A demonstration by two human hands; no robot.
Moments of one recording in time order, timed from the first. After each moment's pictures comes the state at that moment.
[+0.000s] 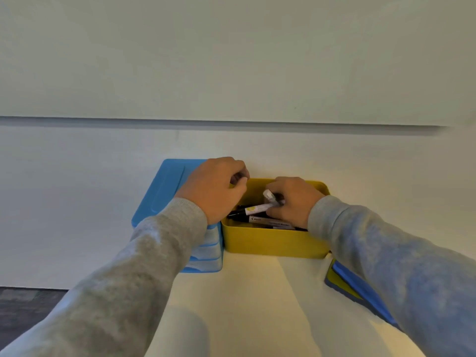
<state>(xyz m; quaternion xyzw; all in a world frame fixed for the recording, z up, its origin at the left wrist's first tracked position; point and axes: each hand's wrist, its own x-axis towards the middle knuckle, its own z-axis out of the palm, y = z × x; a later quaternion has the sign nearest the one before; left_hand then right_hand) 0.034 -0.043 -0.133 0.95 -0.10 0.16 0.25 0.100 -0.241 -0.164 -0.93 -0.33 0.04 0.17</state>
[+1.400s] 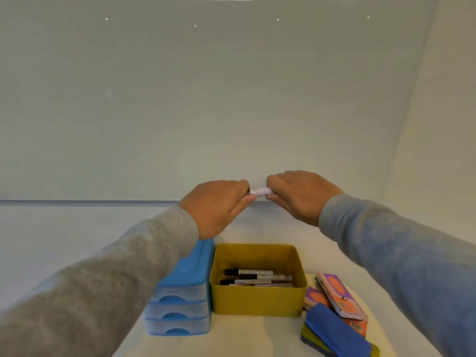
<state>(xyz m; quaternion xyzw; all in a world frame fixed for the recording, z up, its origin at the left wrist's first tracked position) 0.005 -0.075 -0.006 0.95 -0.22 0.22 0.00 0.079 -0.299 -0.004 -0.84 -0.44 -0.30 -0.07</state>
